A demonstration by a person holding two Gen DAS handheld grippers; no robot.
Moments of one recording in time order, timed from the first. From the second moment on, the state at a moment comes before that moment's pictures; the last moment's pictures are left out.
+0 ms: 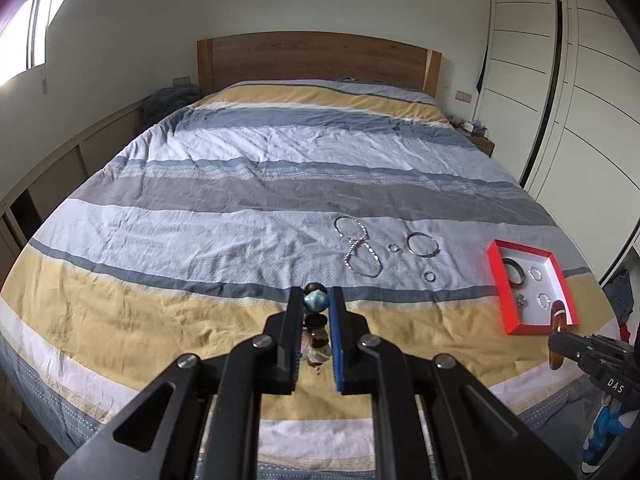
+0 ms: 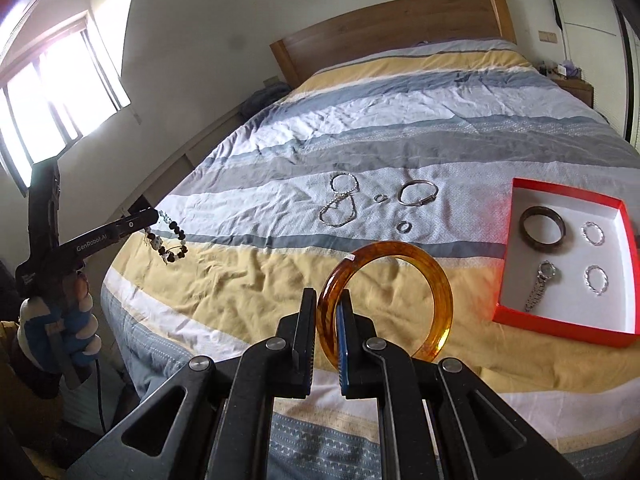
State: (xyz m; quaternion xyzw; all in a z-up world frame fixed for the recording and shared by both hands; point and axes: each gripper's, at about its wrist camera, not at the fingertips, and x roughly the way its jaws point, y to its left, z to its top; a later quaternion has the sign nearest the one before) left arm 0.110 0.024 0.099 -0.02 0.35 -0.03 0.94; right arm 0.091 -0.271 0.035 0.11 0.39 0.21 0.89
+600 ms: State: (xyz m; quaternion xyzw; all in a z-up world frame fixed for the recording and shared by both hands) left arm 0.126 -0.136 0.101 0.02 0.37 -0.15 0.92; right arm 0.063 -0.398 0.038 0.10 0.38 0.13 0.91
